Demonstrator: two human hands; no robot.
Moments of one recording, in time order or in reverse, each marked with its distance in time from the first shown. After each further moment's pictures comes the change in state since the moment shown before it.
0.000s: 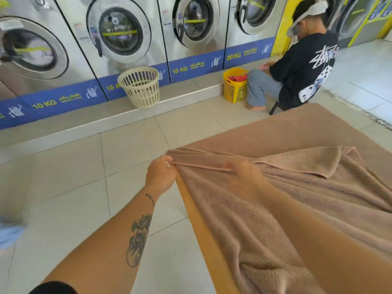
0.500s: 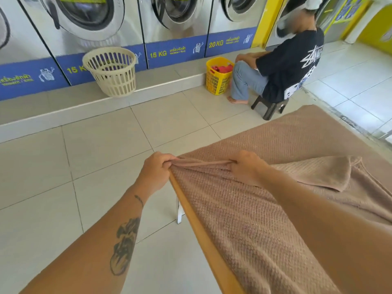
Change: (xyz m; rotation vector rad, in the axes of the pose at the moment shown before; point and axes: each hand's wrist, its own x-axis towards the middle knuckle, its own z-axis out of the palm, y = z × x) left_hand 0.117 -0.031 0.004 0.038 -0.183 0.363; right_hand 0.102 -0.038 -0.009 -0.153 -0.155 0.177
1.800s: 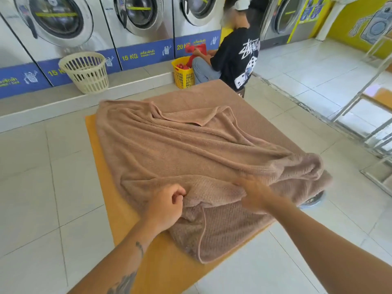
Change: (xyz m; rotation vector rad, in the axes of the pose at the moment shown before) left_hand -0.365 0.305 0.245 0.023 -0.156 0.006; right_hand -0.356 0.382 0.044 -0.030 -0.067 0.074
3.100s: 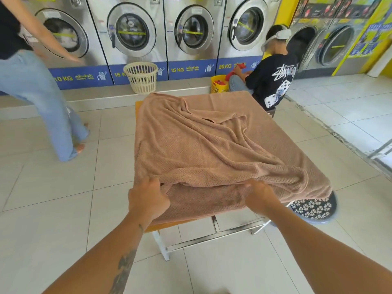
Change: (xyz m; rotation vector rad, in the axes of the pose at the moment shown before) left_hand -0.157 0.017 0.023 0.485 0.359 -0.379; right_hand -0.089 0.041 0.048 0.113 0.199 -0.060
